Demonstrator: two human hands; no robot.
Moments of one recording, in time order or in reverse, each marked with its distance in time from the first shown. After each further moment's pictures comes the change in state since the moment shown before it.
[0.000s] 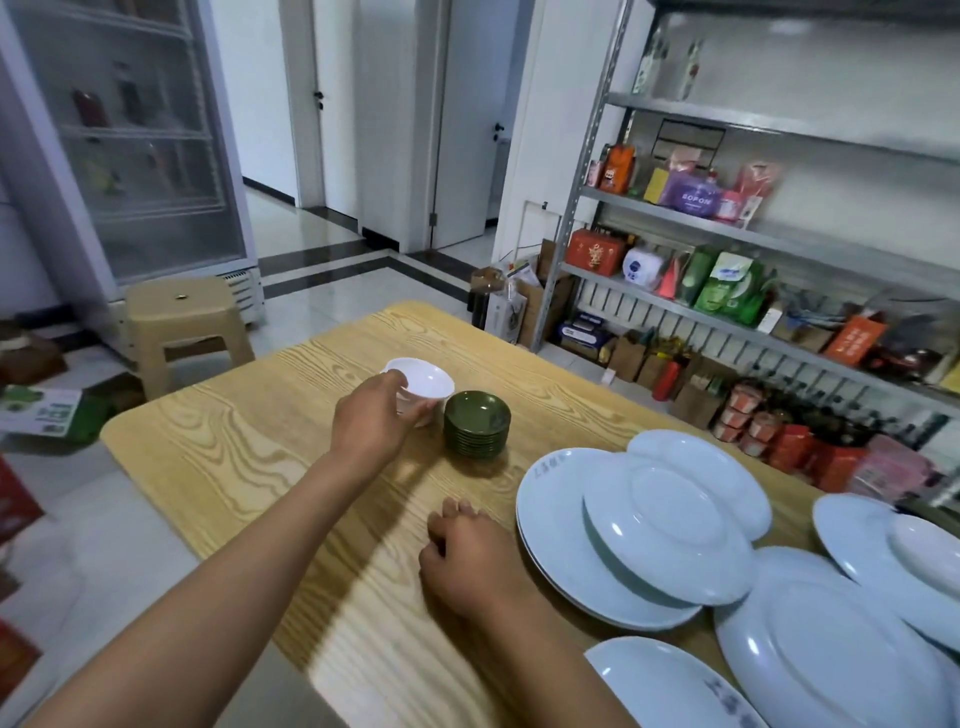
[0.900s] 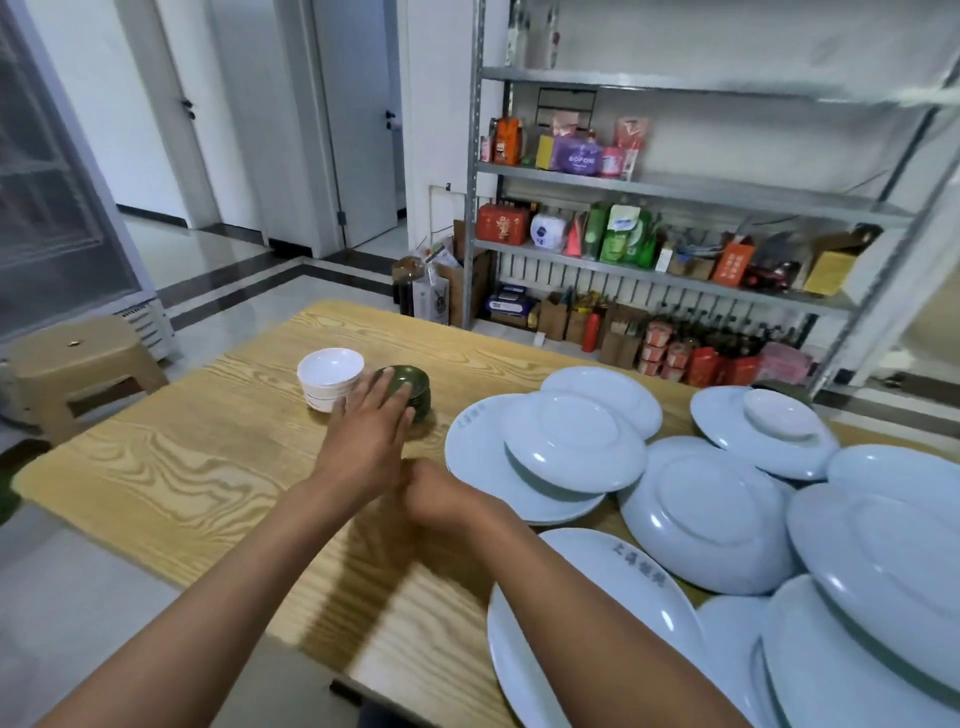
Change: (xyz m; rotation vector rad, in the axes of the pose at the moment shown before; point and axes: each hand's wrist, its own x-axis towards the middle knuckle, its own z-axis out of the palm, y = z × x) left_hand -0.072 0.068 -0.012 0.158 -0.277 0.350; right_hand -0.008 0.020 -0.024 0.496 -0.160 0.165
